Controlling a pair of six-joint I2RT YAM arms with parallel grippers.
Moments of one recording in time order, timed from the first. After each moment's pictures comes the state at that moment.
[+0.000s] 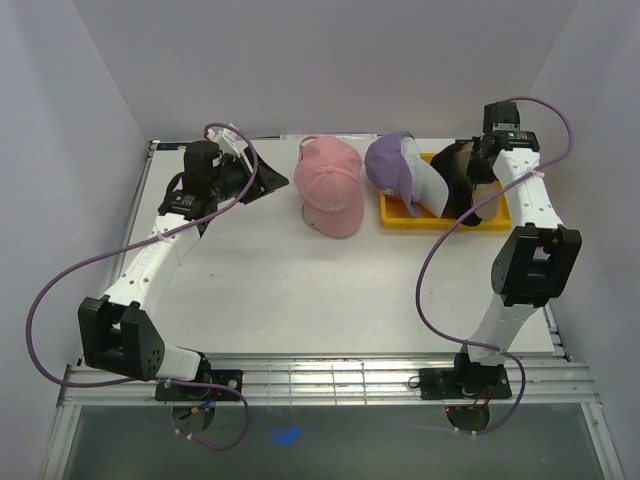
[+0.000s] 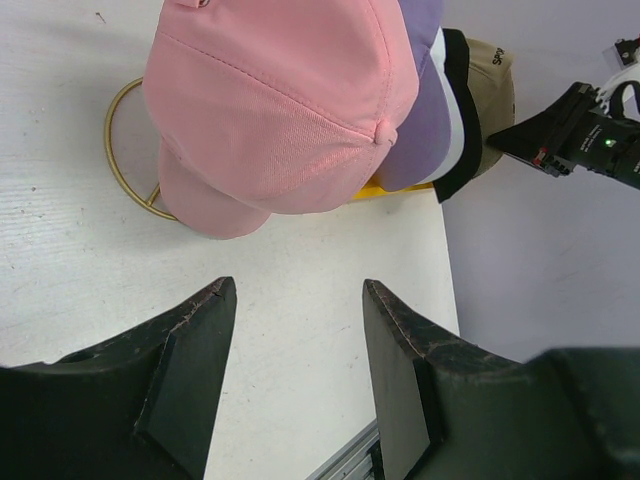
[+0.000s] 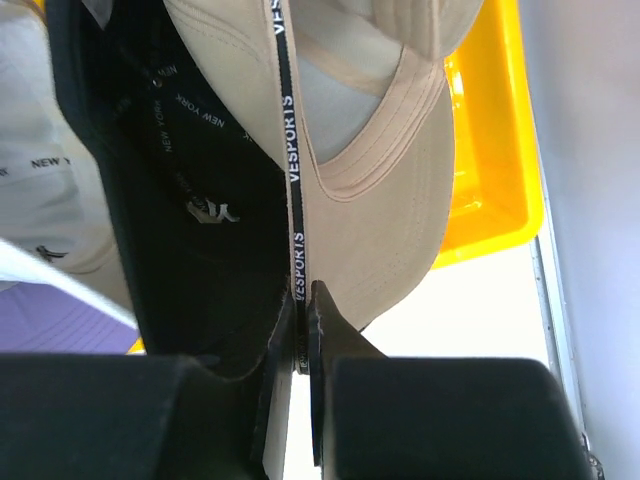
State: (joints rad) left arm -0.24 1.38 1.23 -0.26 0.44 -0.68; right arm -0.04 1.84 1.75 -0.85 0.16 0.14
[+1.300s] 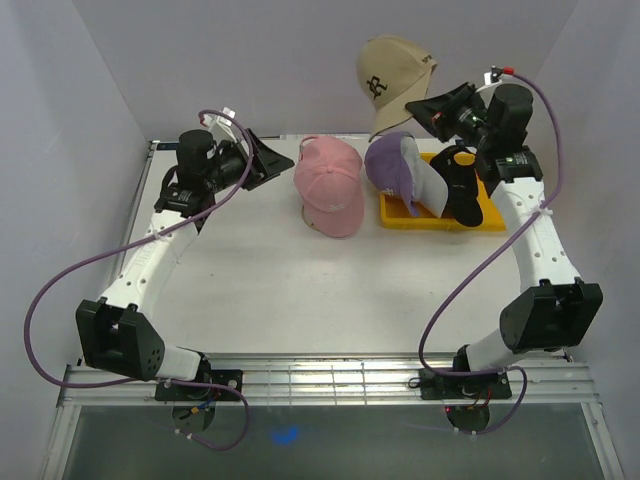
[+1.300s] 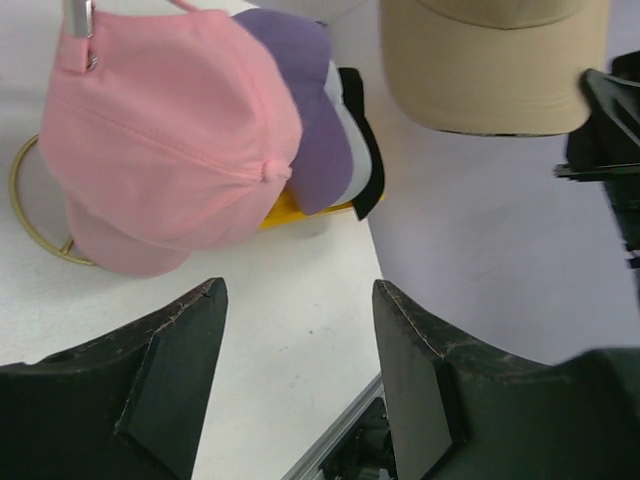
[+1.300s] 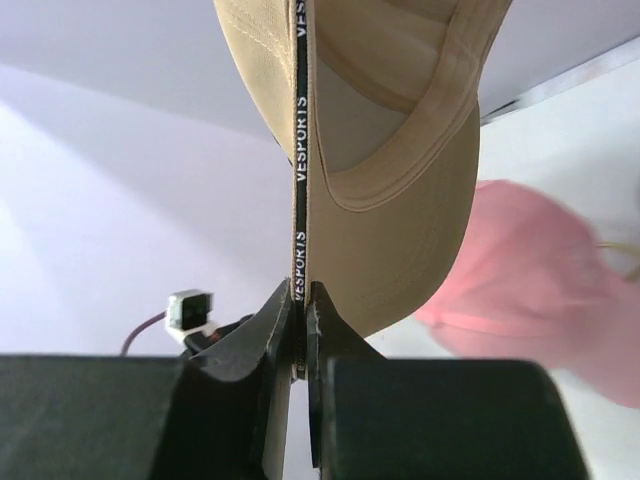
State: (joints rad) left arm -0.24 1.38 1.28 -0.18 0.51 -0.76; right arm 0.07 1.50 1.61 -0.20 -0.50 1.04
